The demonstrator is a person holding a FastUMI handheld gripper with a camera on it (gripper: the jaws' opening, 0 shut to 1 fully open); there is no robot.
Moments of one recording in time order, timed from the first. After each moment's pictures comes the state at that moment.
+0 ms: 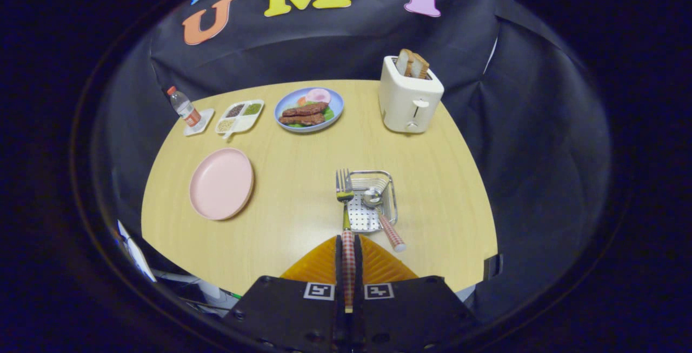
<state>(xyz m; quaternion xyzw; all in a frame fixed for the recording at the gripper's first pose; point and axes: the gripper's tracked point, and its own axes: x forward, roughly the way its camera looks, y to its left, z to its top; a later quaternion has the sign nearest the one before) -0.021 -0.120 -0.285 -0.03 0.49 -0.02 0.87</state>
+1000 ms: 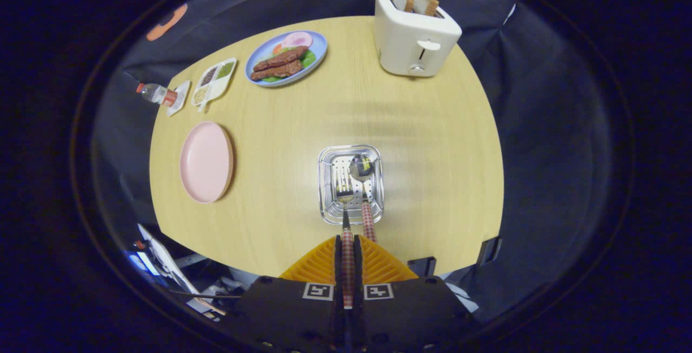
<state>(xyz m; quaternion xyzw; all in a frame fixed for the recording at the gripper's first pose) 0.010 -0.142 -0.305 0.02 0.68 -0.01 0.73</state>
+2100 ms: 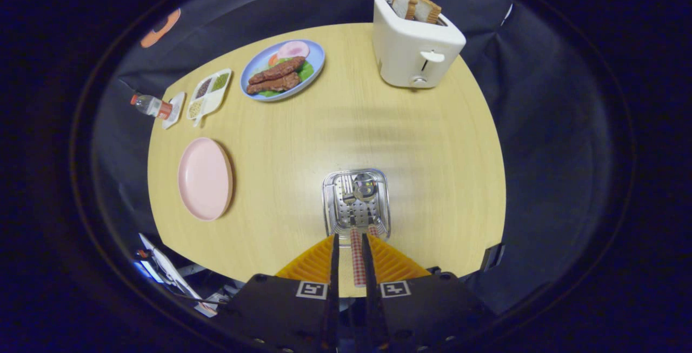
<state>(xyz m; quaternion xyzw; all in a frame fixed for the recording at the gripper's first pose) 0.033 -0.132 -0.300 0.01 0.65 -0.02 0.76</state>
